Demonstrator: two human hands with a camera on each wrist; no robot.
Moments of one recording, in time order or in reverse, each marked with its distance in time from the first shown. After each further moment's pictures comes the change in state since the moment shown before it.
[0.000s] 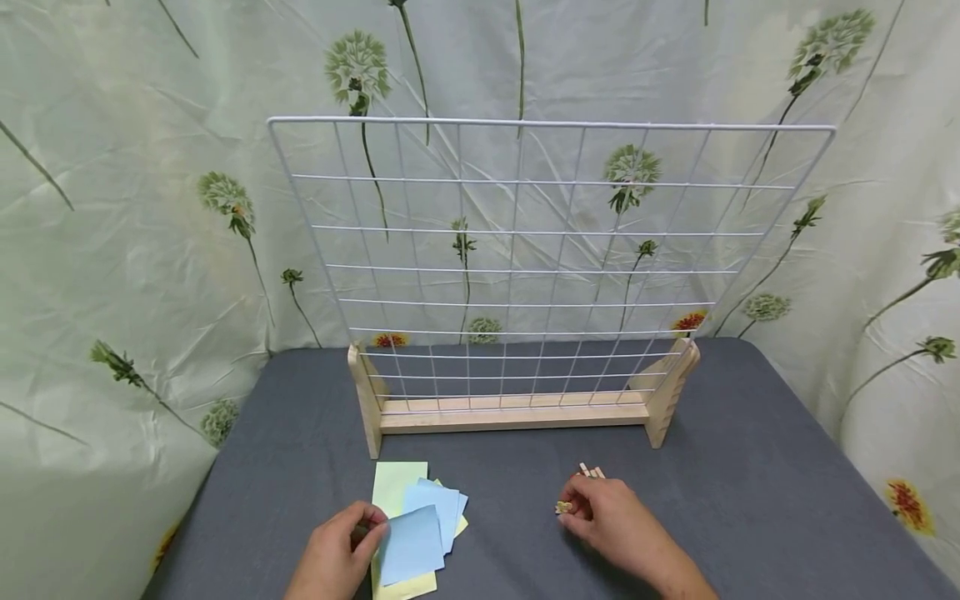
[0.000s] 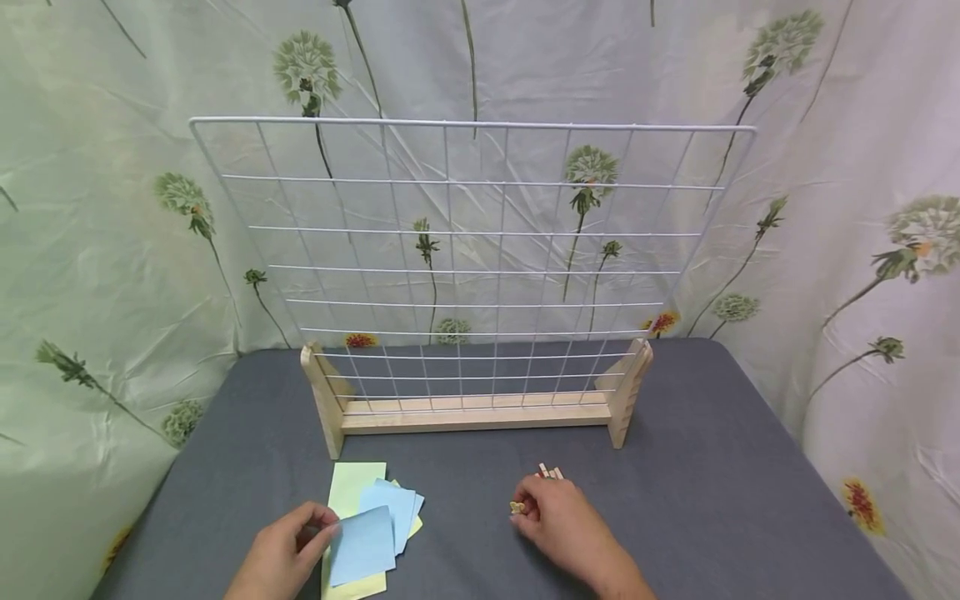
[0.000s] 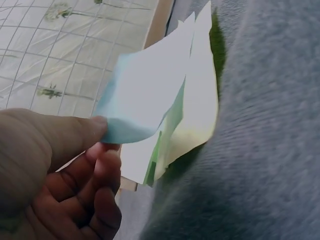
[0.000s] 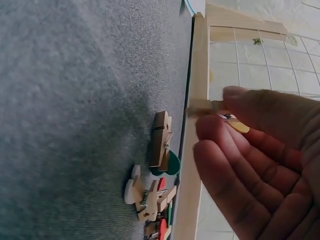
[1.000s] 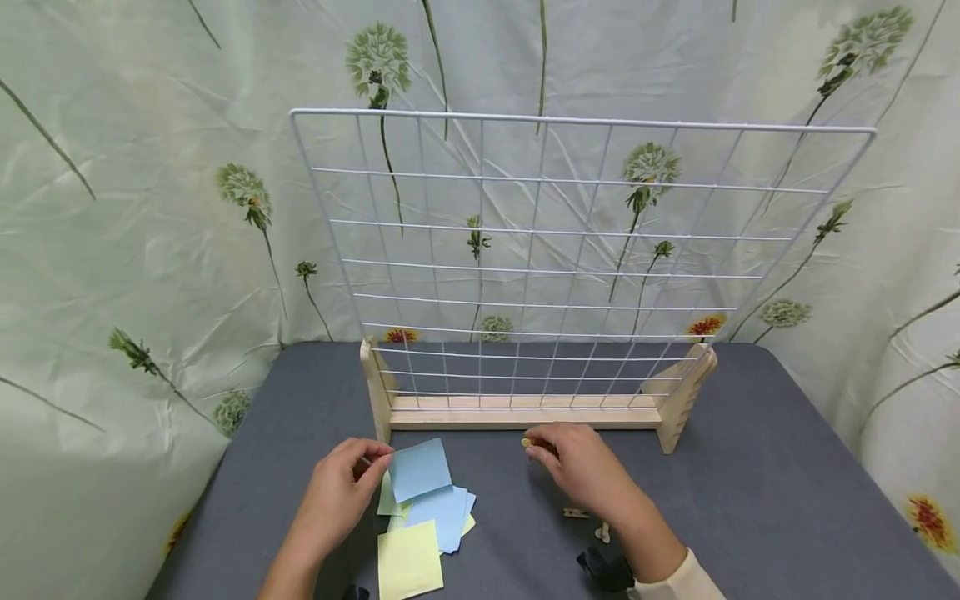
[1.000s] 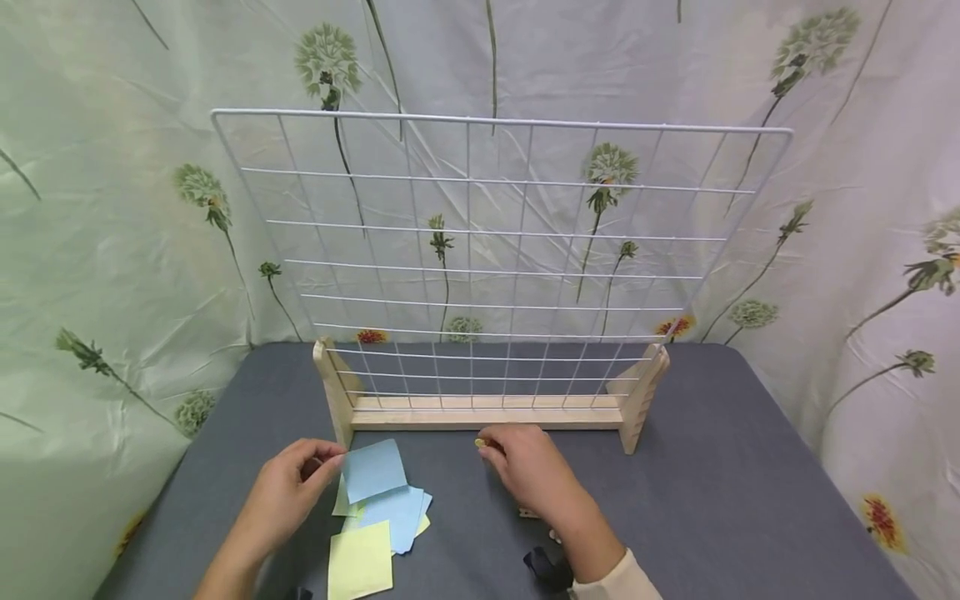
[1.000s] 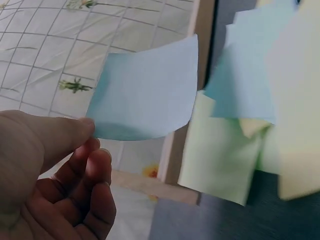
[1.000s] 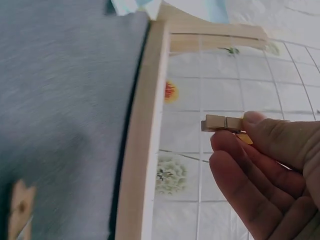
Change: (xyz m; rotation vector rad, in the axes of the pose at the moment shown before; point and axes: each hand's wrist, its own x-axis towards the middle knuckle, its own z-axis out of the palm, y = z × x) left_hand 0.039 0.020 -0.035 -0.117 0.173 0.166; right_hand 0.071 -0.041 -0.005 -0.148 0.086 -0.061
